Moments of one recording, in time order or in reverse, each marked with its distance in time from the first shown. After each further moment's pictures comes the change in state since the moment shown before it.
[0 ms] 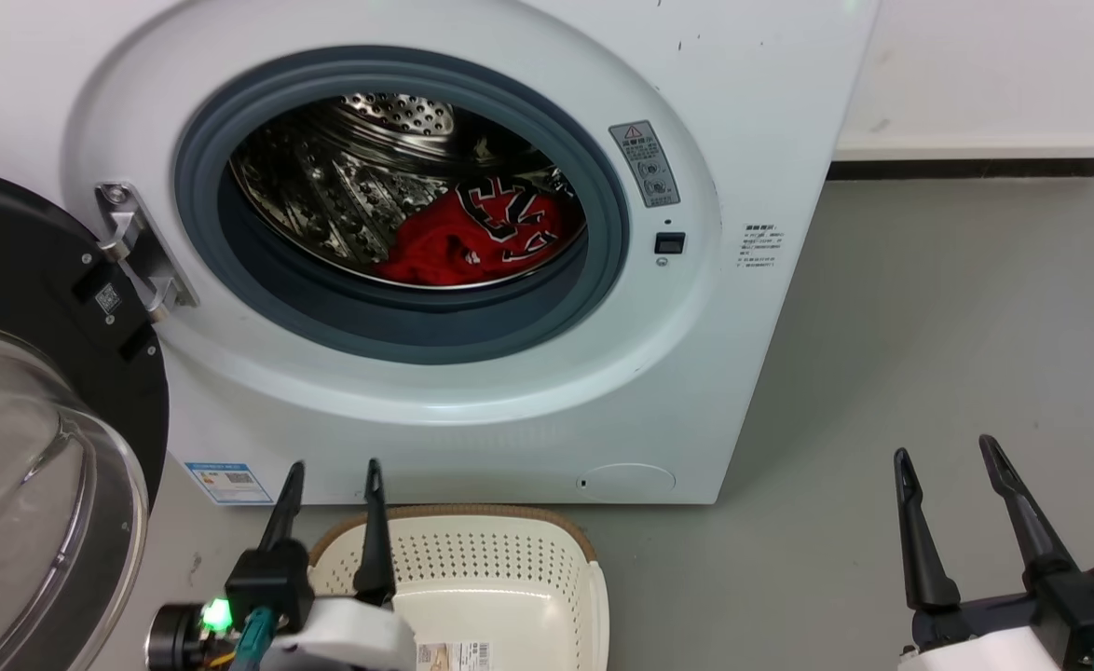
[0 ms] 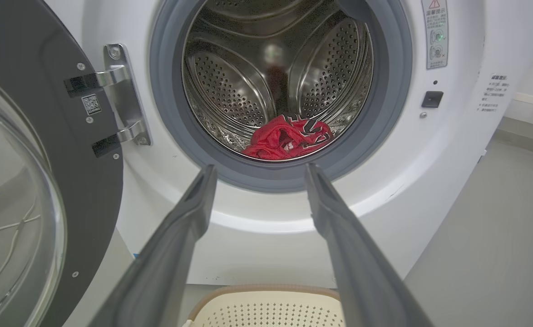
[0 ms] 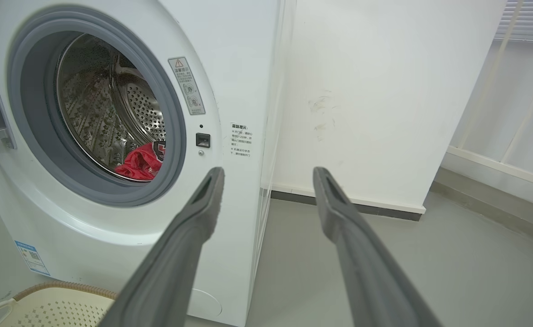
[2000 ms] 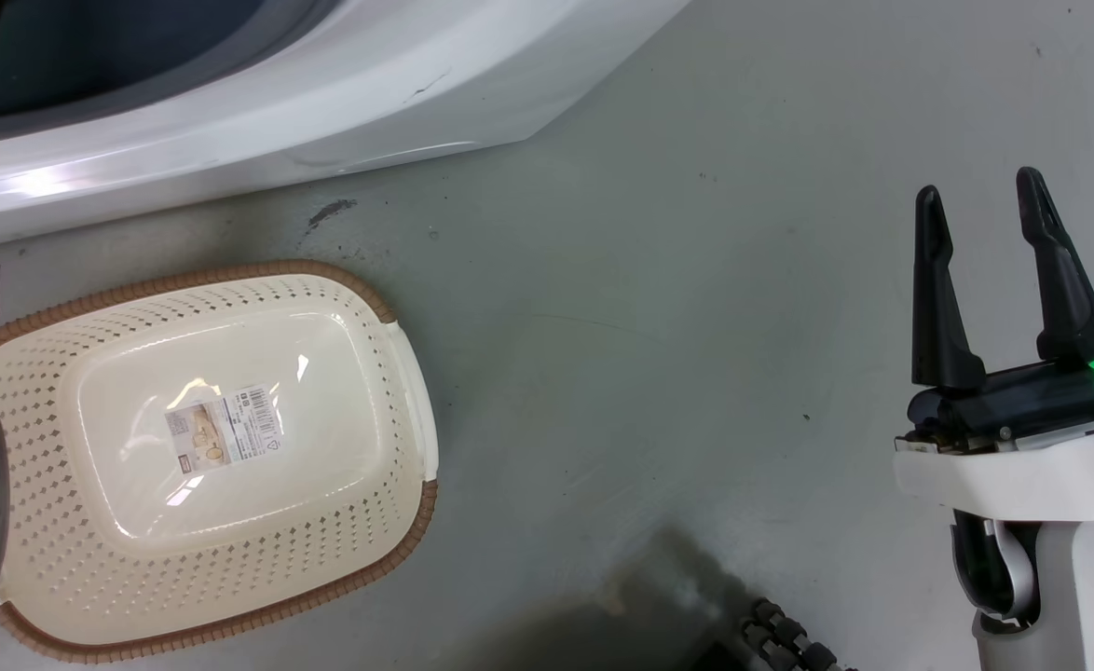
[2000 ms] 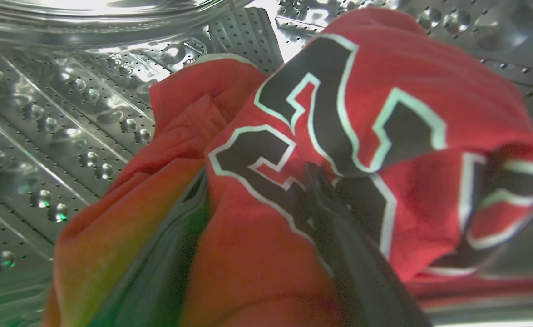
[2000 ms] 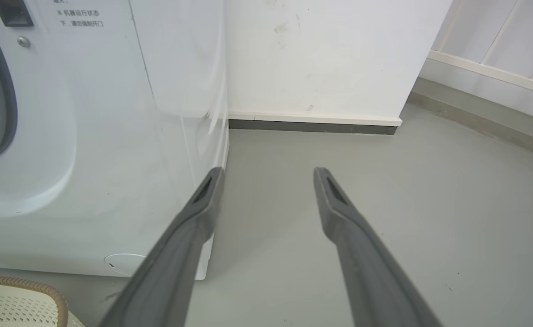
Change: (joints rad) left arm -1.561 0.303 -0.120 1.116 0.052 -0.216 0.473; right arm -0.370 -0.002 0.063 -0.062 0.180 0.000 0.000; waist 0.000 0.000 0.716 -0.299
